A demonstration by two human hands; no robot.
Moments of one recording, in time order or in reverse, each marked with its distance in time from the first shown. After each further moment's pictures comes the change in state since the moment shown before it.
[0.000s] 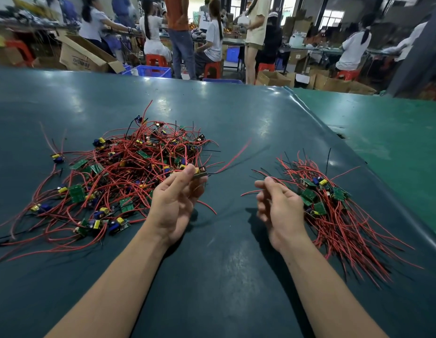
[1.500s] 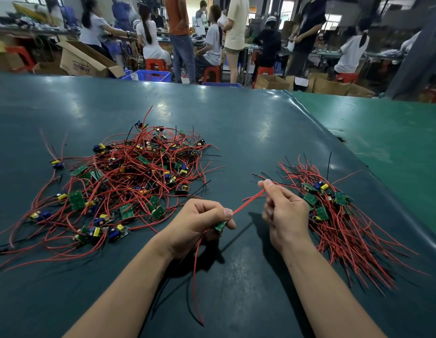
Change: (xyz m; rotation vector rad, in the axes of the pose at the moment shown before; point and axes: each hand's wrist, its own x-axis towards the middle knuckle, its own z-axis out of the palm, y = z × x) left_hand -0.019 -0.004 0.005 0.570 -0.383 -0.255; right_hand 0.005 0.004 0.005 0.116 0.053 -0.083
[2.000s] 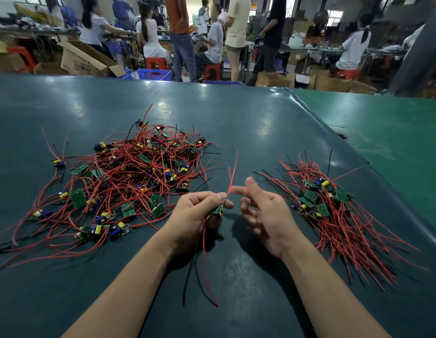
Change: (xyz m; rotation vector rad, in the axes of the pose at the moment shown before) left_hand 0.008 -0.006 0.002 -0.154 0.134 0.049; right_hand -0.013 -0.002 0.002 -0.221 -0.395 0.248
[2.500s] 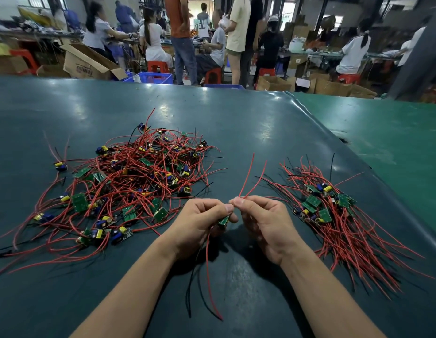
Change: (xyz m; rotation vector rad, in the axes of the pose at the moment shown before) left_hand 0.000 0.001 -0.001 0.124 -0.072 -0.001; right_hand -0.003 0.003 0.003 -0.010 -0.001 -0.064
